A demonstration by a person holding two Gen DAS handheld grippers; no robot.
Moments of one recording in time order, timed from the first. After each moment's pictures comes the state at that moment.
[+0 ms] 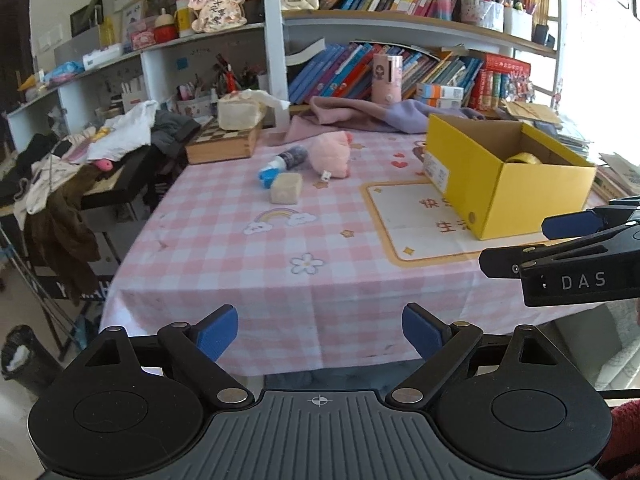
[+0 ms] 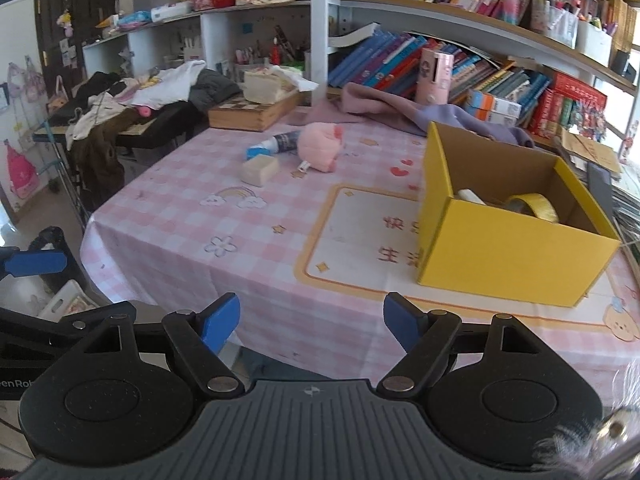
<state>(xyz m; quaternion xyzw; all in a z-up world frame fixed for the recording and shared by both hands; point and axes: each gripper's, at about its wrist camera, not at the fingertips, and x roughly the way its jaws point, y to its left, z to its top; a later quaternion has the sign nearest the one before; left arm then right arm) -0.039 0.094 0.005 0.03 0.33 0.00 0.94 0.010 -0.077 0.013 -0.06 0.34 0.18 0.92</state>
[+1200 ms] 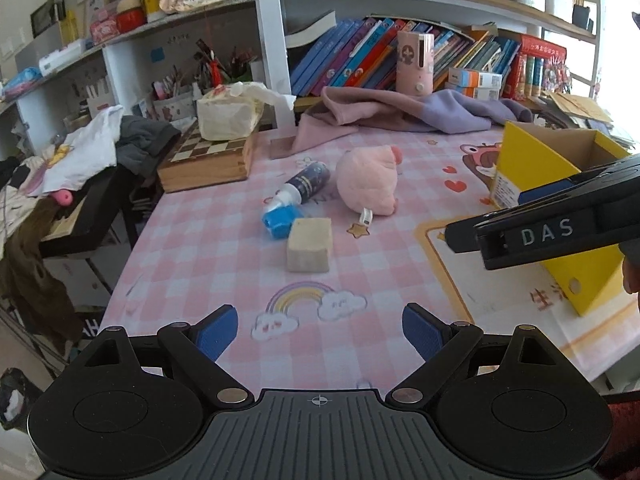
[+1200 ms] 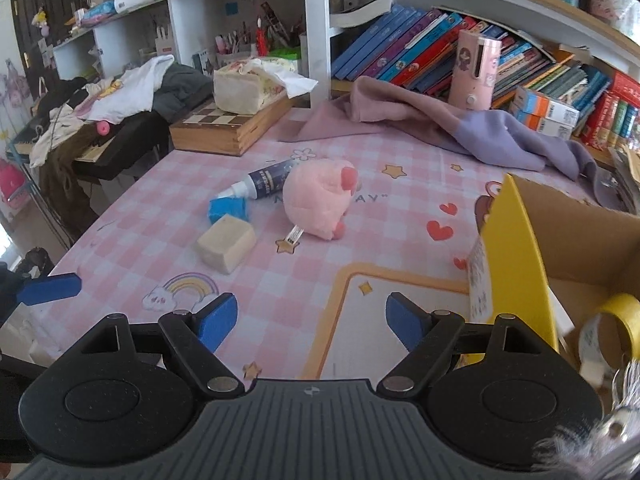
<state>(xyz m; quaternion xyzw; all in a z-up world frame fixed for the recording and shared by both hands) 0.155 0.124 -0.022 0.05 0.36 -0.02 0.93 0.228 -0.017 -0.004 -0.05 0.38 0.19 0.90</state>
